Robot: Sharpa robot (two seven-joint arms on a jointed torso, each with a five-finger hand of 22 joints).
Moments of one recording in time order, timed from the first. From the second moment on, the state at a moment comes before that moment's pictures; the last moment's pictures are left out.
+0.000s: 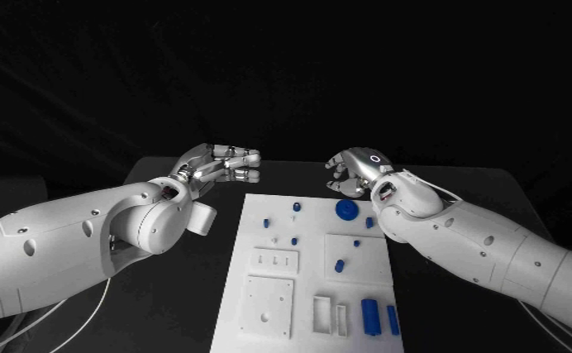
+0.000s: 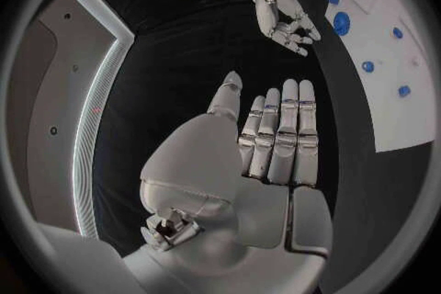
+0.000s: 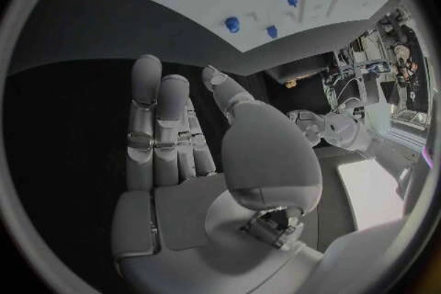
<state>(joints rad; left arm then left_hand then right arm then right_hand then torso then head) 1.41 -0.82 -0.14 1.49 -0.08 -0.27 0.33 1.40 0.12 -0.22 -0.10 0.19 1.00 0.15 0.06 0.06 1.13 0.13 0.06 0.06 1.20 0.10 0.07 0.07 0.07 0.98 0.09 0.30 0.08 1.08 -0.61 0.27 1.18 -1.86 -0.43 -0.15 1.25 -0.13 0.28 -0.17 0.27 1.01 0.13 0.06 0.06 1.34 0.03 0.09 0.09 1.44 -0.05 0.92 0.44 0.13 1.47 -0.07 0.44 0.85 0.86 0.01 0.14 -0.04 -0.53</state>
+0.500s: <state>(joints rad) 1.41 -0.82 -0.14 1.48 -0.08 -0.27 0.33 1.40 0.12 -0.21 -0.10 0.19 1.00 0.15 0.06 0.06 1.13 0.13 0.06 0.06 1.20 0.10 0.07 0.07 0.07 0.98 0.09 0.30 0.08 1.08 -0.67 0.27 1.18 -1.68 -0.28 -0.15 1.27 -0.10 0.09 -0.14 0.27 0.99 0.11 0.06 0.06 1.24 0.00 1.07 1.12 1.42 -0.07 1.03 0.70 0.09 1.47 -0.10 0.73 1.13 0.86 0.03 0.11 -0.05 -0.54</state>
